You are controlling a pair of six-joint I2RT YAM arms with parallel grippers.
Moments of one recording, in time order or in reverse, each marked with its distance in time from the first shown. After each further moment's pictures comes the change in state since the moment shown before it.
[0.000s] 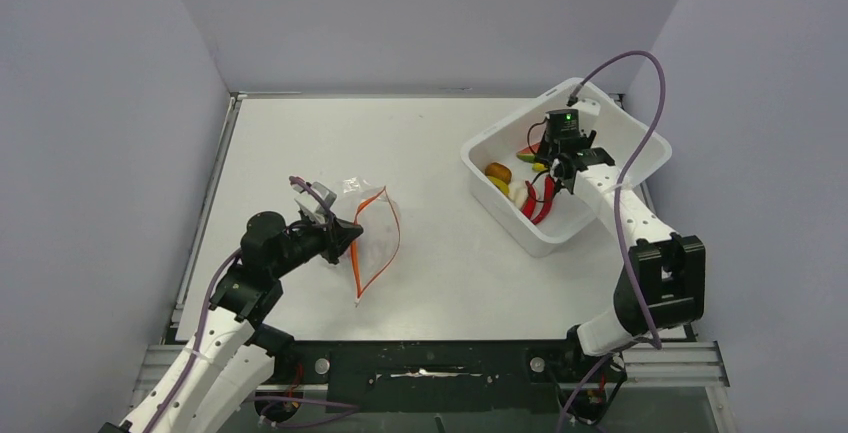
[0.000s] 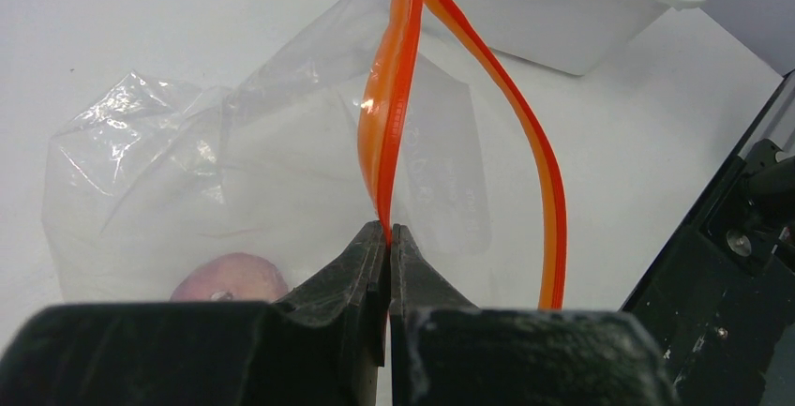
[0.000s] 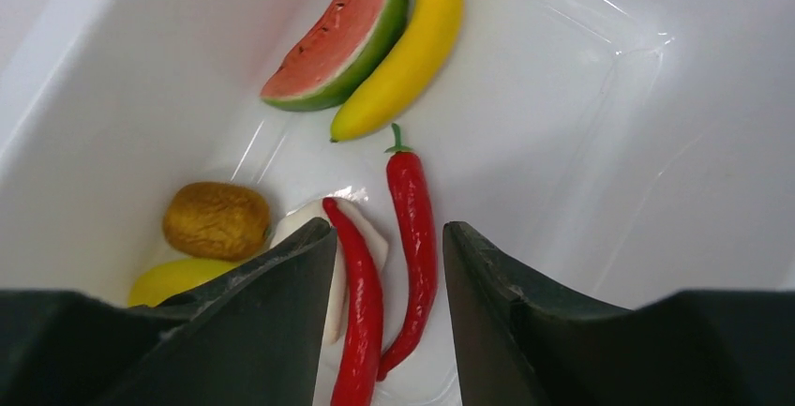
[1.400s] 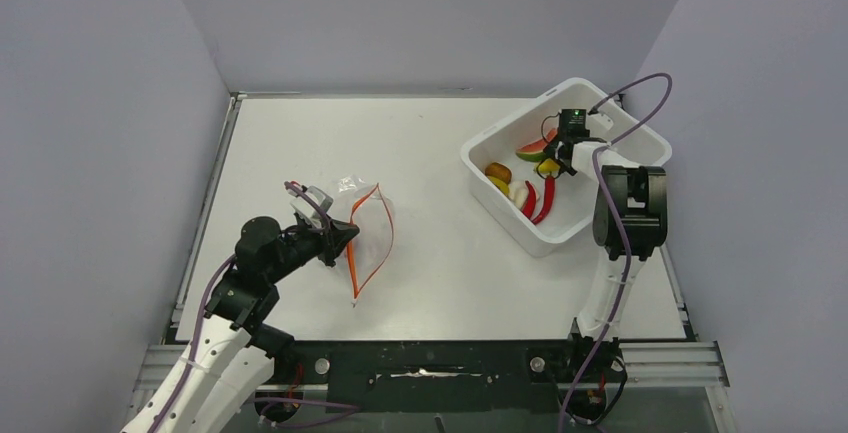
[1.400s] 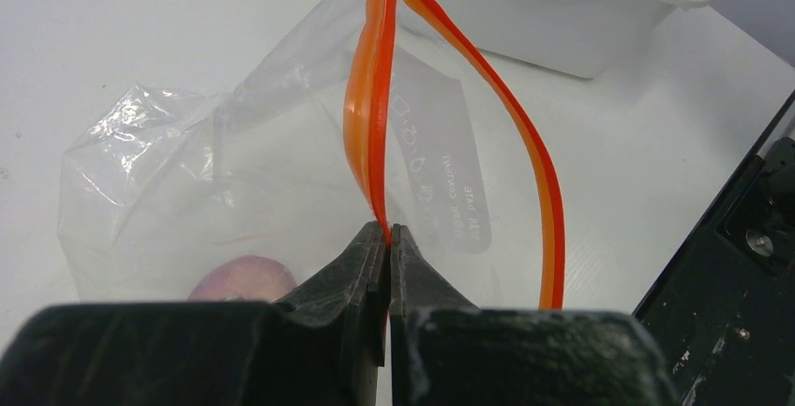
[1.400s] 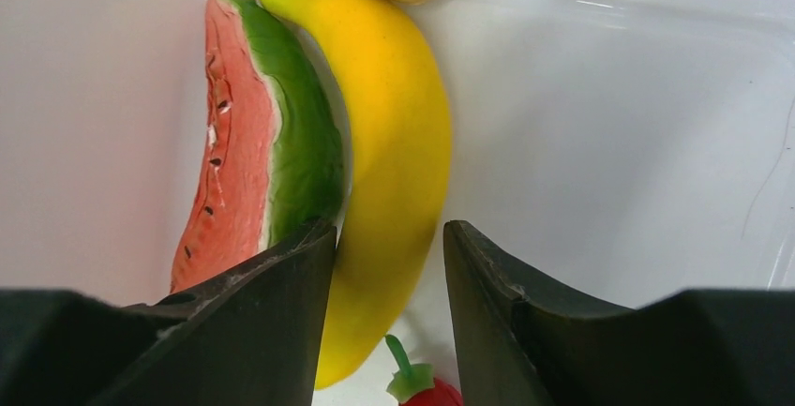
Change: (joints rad) left arm 0.000 -0.057 -0.001 -0.027 -0.019 0.037; right arm -0.231 0.536 0.200 0.206 -0.103 0.284
